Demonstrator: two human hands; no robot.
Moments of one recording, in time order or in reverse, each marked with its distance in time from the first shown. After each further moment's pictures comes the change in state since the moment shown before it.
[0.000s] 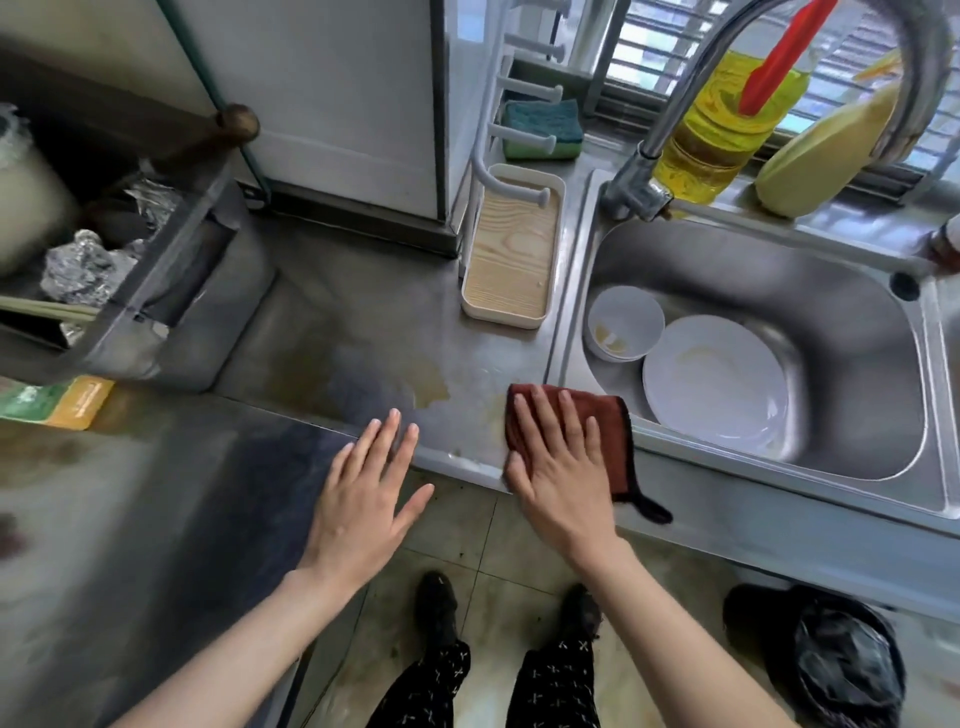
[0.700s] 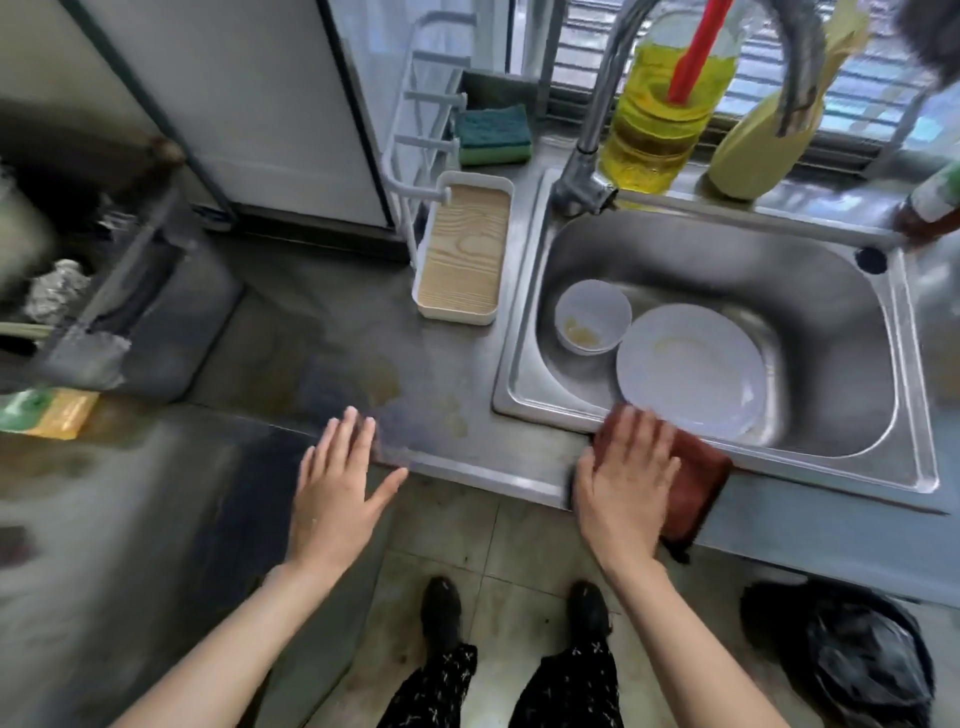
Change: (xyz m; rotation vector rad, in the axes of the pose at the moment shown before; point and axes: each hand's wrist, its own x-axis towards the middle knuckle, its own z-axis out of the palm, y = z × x) left_hand 0.007 0.030 -0.008 -0.185 0.029 -0.226; right_hand -0.035 0.077 -0.015 0.078 0.027 0.478
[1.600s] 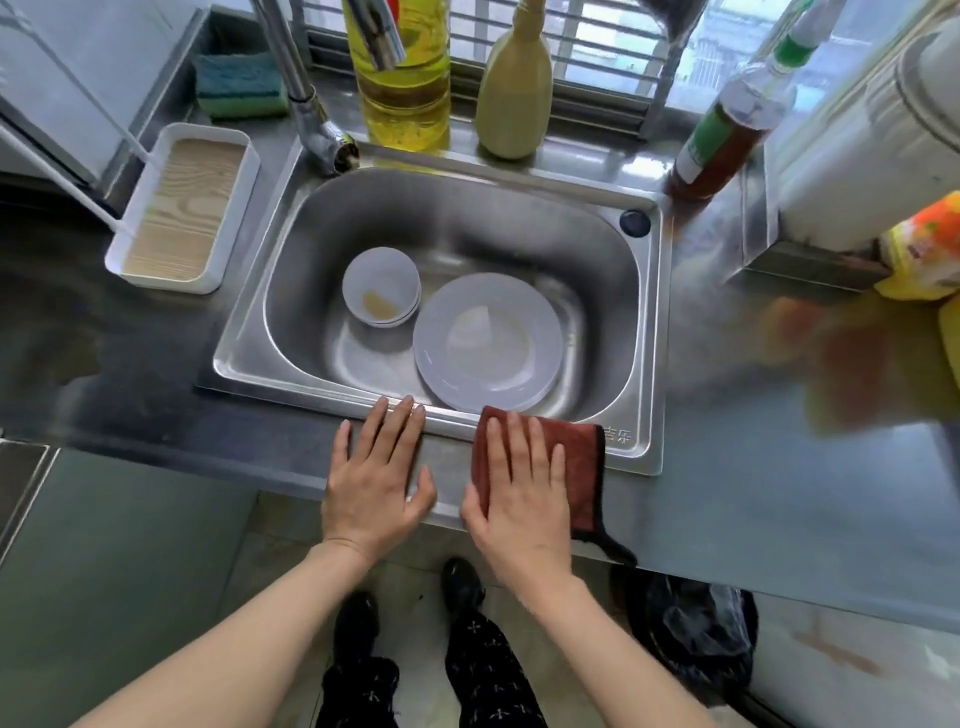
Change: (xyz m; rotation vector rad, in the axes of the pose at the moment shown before) left_hand -0.016 0.308 0.096 0.042 0.066 0.269; right_hand 0.024 0.215 -0.040 -0.048 -0.035 -0.385
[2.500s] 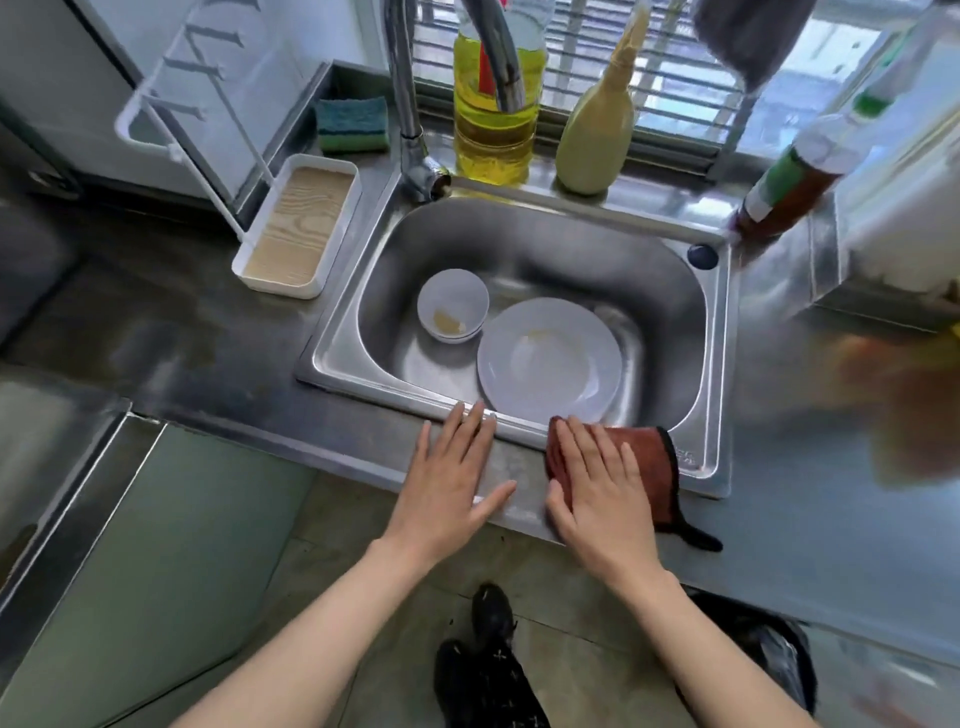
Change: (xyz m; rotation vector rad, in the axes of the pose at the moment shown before) left_hand -0.007 -0.002 -0.023 -0.047 -0.095 0.056; right_hand 0.012 0.018 -0.010 0.002 -0.059 -0.066
